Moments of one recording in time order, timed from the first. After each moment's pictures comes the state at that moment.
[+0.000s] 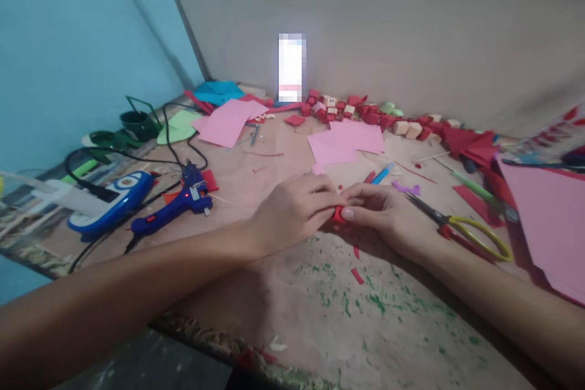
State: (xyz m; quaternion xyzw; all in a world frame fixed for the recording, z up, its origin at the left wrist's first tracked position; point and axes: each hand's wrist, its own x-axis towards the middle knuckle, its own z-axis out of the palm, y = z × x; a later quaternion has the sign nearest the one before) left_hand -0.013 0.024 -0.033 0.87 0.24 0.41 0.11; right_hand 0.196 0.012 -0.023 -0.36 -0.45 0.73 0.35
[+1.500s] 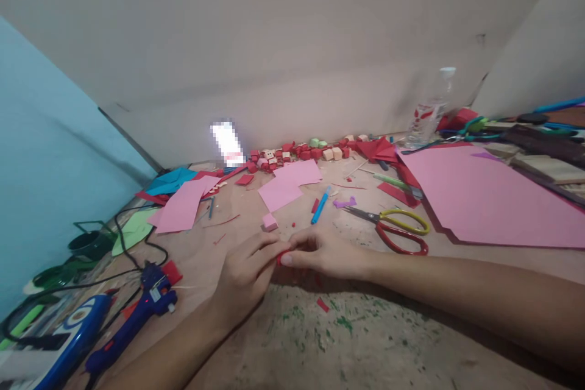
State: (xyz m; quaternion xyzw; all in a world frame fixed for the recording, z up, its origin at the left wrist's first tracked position) left_hand -0.013 0.014 -0.029 0.89 0.21 0.41 0.06; right_hand 0.194 0.002 -0.018 -0.36 -0.62 0.62 0.32
